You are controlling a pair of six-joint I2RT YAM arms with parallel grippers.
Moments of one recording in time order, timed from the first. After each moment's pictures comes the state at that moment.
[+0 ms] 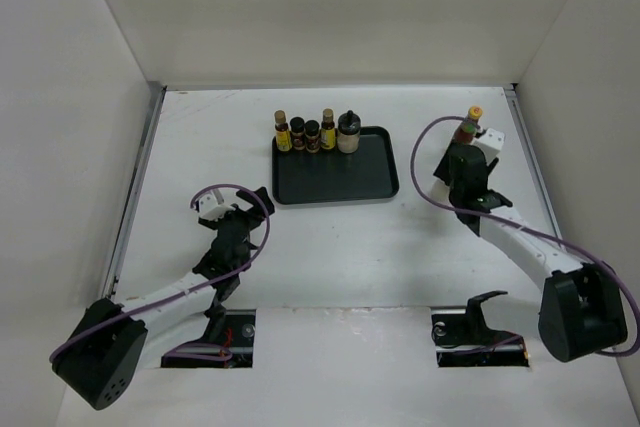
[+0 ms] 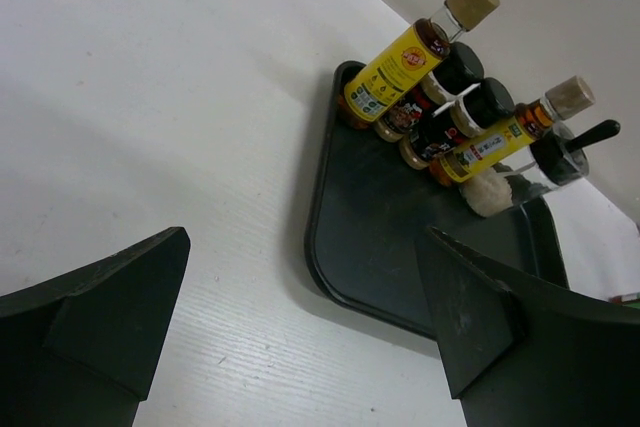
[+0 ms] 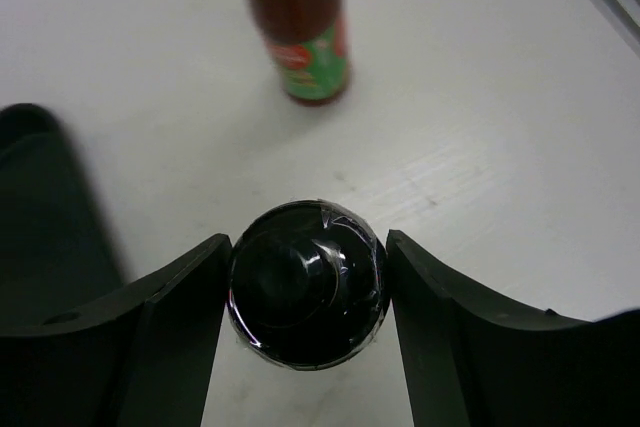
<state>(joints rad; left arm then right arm) -0.59 0.91 0.08 0.70 -0.72 -0.73 0.24 1.19 0.65 0.03 0.58 0.44</state>
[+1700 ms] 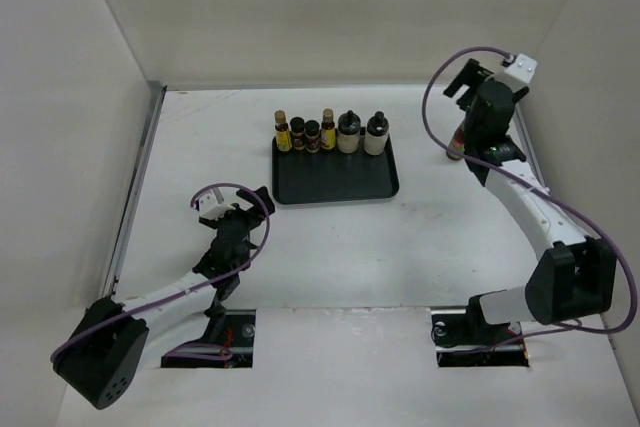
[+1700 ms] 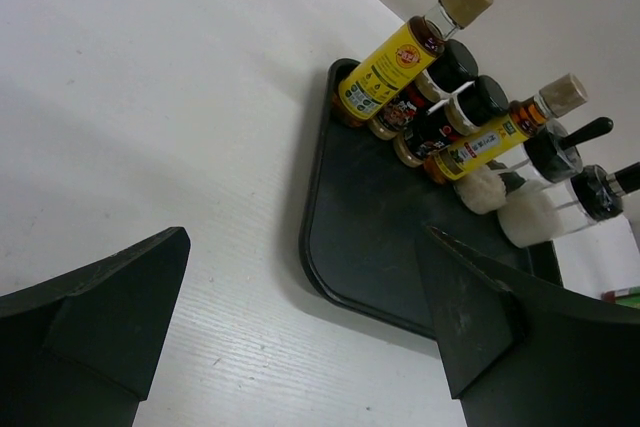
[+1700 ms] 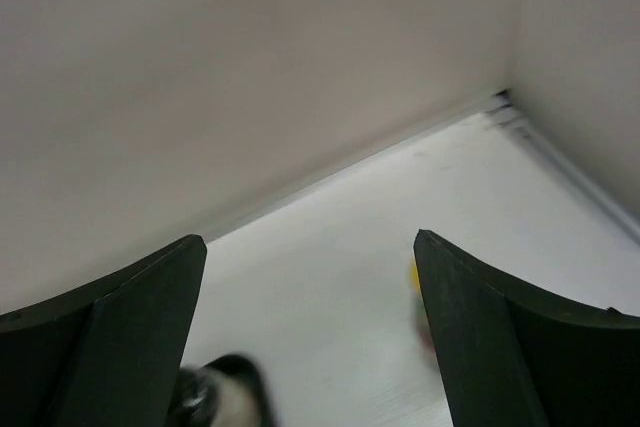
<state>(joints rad) -0.58 0.93 0.08 0.71 -0.70 -0.73 0.21 1.38 1.14 0.23 0.52 0.32</state>
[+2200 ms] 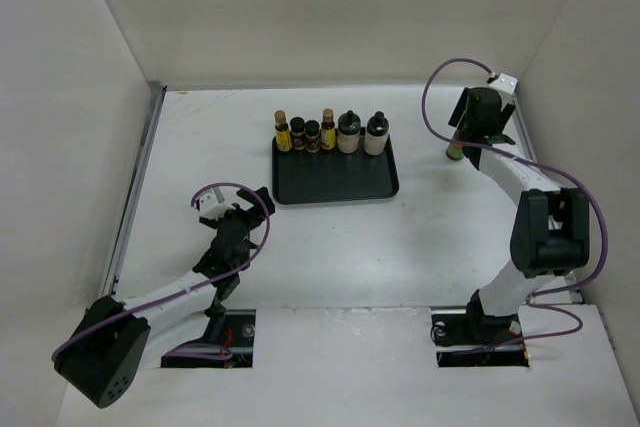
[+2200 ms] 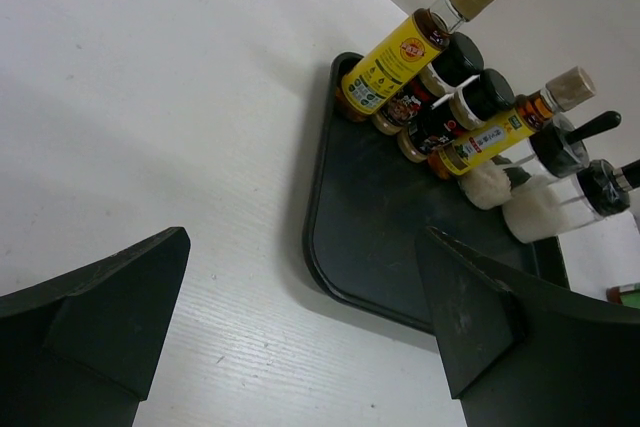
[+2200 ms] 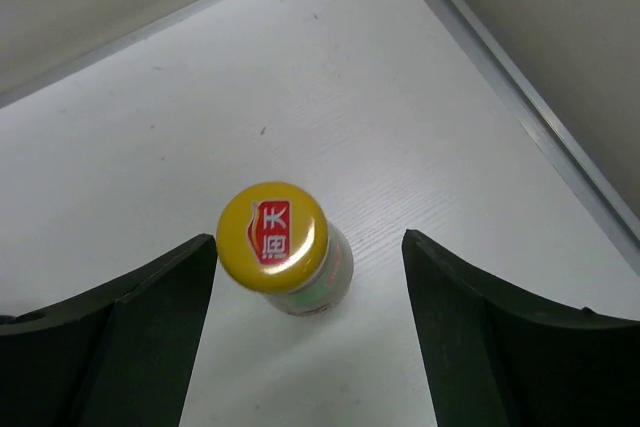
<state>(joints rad) -0.57 0.94 0.08 0.71 -0.68 -0.73 0.05 1.65 1.16 0.07 0.50 0.27</state>
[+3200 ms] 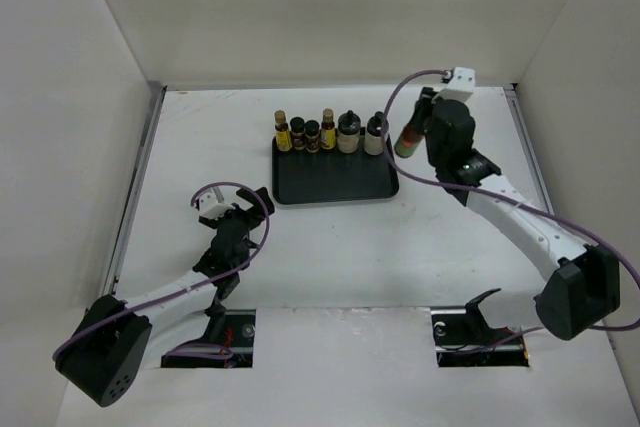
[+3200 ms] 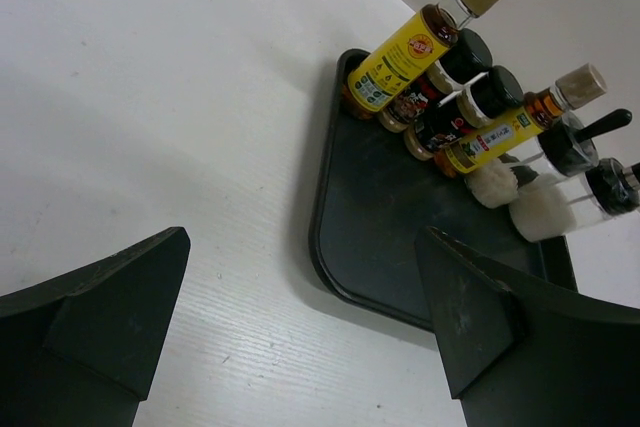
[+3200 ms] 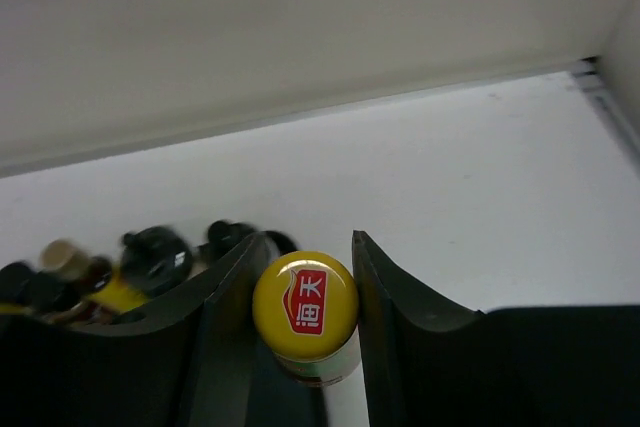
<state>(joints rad) -0.56 0.95 0.08 0.71 -0.67 -0.73 0.43 1.32 1.10 0.10 0.55 0.20</state>
